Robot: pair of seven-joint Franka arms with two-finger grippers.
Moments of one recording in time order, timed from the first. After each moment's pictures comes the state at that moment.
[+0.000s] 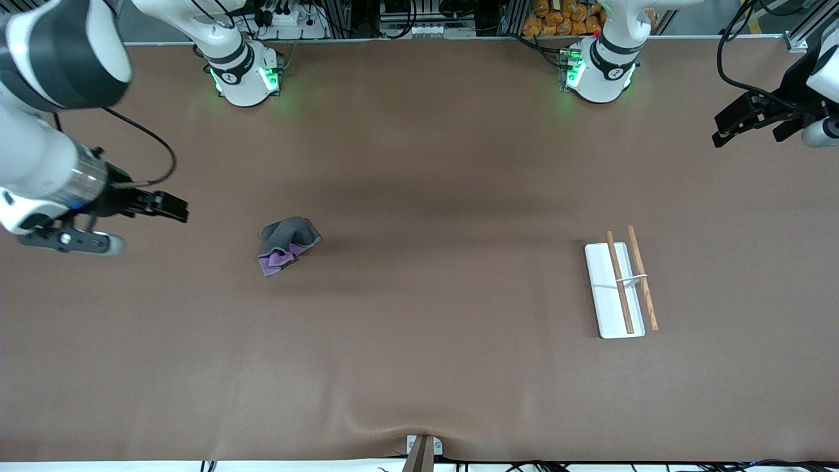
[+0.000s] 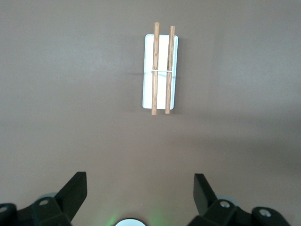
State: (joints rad) left arm -0.04 -0.11 -0.04 -1.60 0.00 1.49 -0.17; right arm 0.12 0.22 0.03 -1.46 0.02 1.57 0.27
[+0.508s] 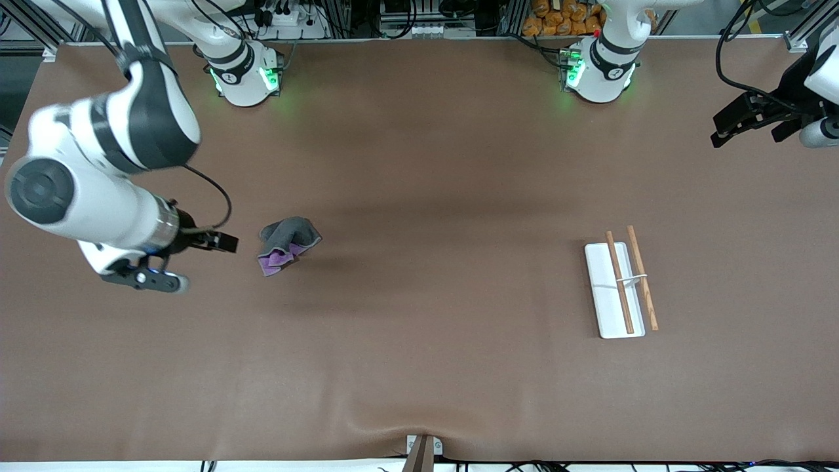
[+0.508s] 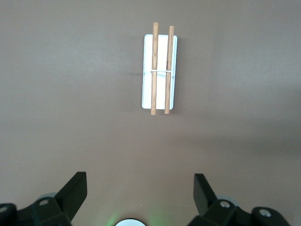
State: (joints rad) left arm -0.05 -0.10 -0.04 -1.60 0.00 1.49 -0.17; right arm 0.18 0.38 0.03 -1.47 0.02 1.69 0.38
